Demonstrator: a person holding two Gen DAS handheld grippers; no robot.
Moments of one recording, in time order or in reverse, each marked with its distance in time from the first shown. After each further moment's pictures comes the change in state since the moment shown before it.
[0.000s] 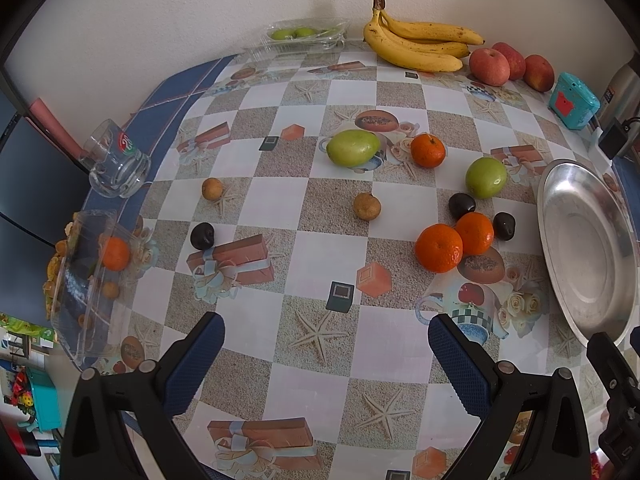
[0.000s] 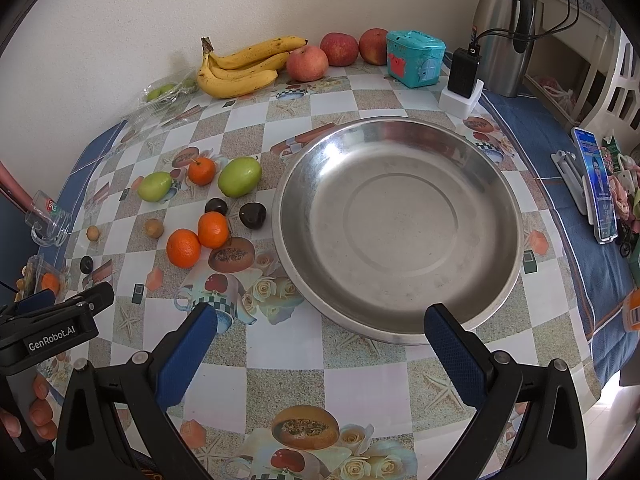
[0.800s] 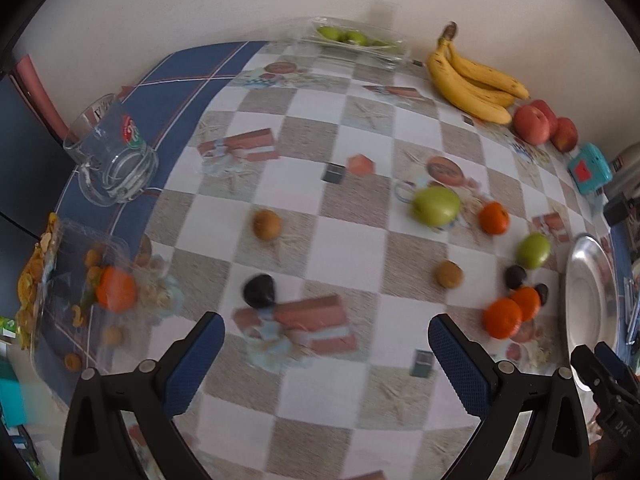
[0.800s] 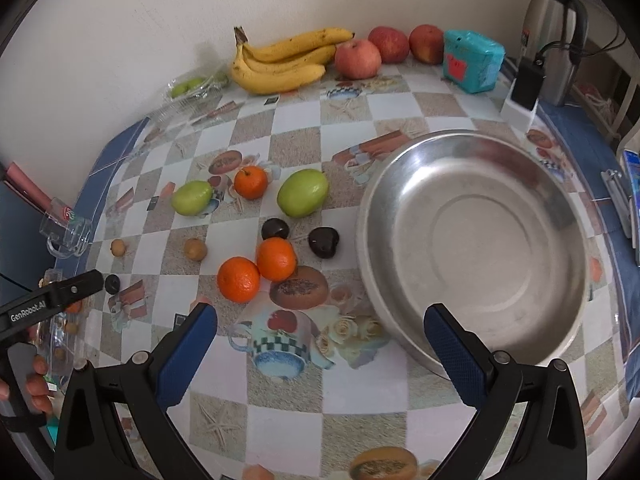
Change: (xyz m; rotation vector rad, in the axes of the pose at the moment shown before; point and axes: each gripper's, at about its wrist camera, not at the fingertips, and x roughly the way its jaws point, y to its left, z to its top) left arm 0.037 0.117 0.058 -0.096 0.017 -0.161; right arm 0.034 0.055 0.038 -0.003 0.048 0.080
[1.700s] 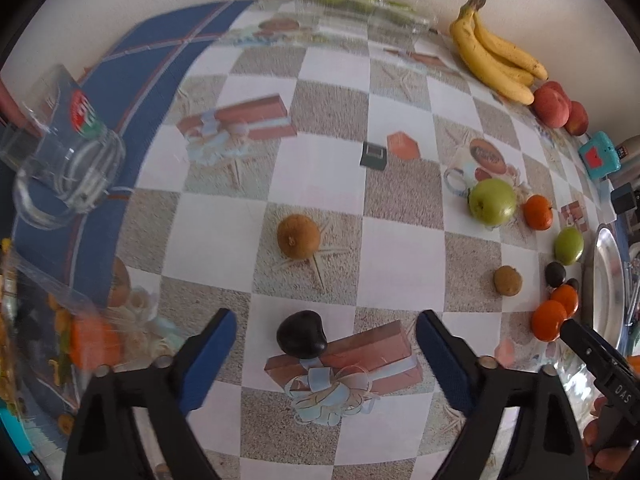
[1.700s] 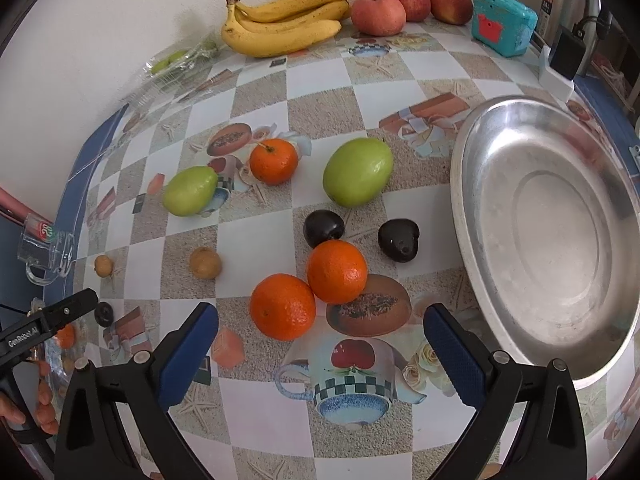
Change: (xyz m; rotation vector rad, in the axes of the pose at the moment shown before) left arm 0.067 0.043 0.027 0.052 0.144 -0.093; right arm 0.068 0.044 0.013 0.094 0.098 -0.026
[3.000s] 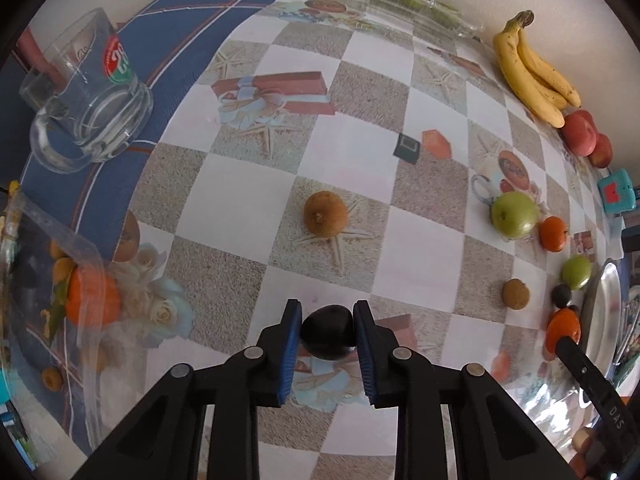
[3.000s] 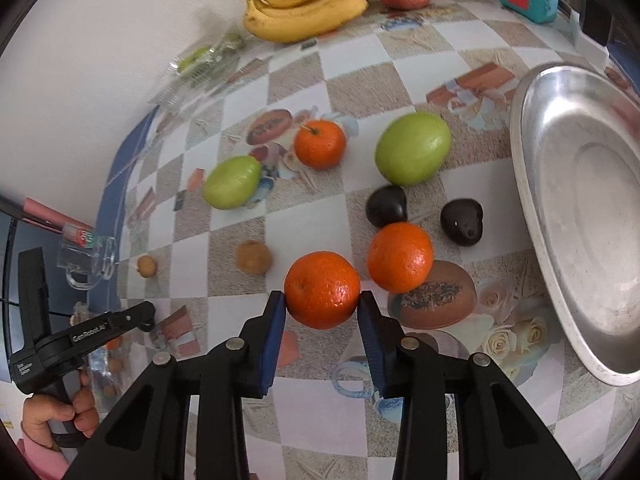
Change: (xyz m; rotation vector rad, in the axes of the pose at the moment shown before) left arm -0.013 0.019 -0.012 -0.151 0.035 0.025; right arm 0.005 0.011 0.001 0.044 0.043 0.194
